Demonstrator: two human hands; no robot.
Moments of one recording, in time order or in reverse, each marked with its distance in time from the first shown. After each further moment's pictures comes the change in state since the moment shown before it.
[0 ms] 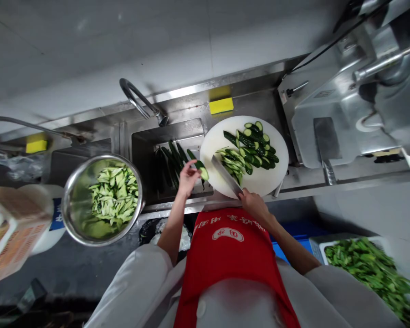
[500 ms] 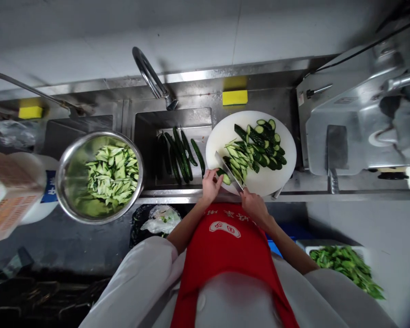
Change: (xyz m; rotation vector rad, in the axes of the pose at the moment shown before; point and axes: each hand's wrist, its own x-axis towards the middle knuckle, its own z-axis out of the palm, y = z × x) left_hand -0.054 -0.070 0.045 0.615 0.090 0.271; right_hand -0.010 -0.011 -0.001 -0.141 0.018 -0.025
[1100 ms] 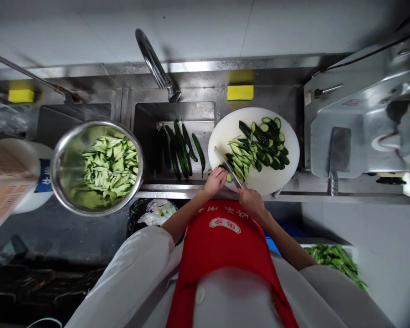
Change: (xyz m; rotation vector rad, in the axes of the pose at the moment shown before) left_hand 0.008 -0.017 0.005 0.139 -0.231 0.405; right_hand 0.002 -0.013 -0.016 -0.046 -0.041 -0.009
